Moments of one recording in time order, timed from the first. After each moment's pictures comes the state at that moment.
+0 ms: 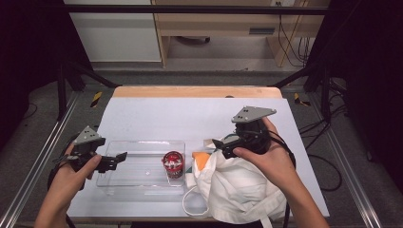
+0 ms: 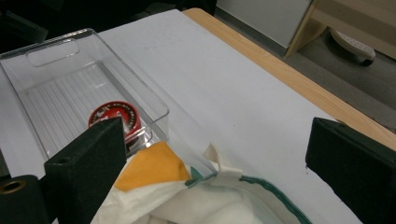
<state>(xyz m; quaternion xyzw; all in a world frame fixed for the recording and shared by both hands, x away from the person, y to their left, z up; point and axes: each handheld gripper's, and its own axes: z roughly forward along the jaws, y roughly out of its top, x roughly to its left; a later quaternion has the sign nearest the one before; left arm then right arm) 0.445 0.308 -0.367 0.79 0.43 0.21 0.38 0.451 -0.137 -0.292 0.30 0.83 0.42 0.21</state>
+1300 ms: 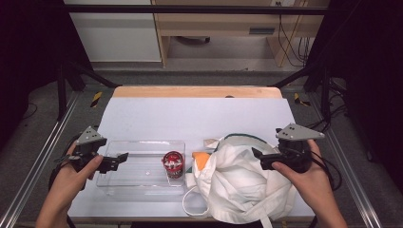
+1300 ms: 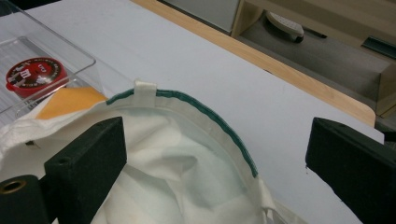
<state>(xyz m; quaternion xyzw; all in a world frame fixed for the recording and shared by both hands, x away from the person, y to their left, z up) 0.445 0.304 -0.368 0.80 0.42 0.21 0.38 0.417 -0.226 -0.320 0.38 0.79 0.40 0.28</state>
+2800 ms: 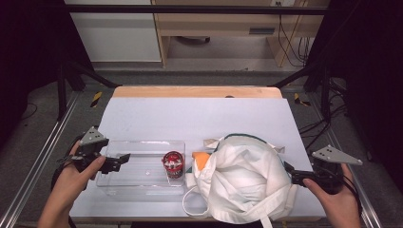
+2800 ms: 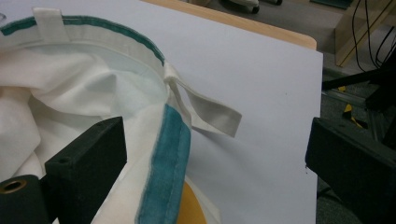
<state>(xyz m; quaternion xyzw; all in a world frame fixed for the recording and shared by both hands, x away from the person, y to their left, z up) 0.446 0.299 -0.370 0.80 0.42 0.20 0.37 0.387 -0.309 -0.374 0.48 0.73 0.38 0.30</state>
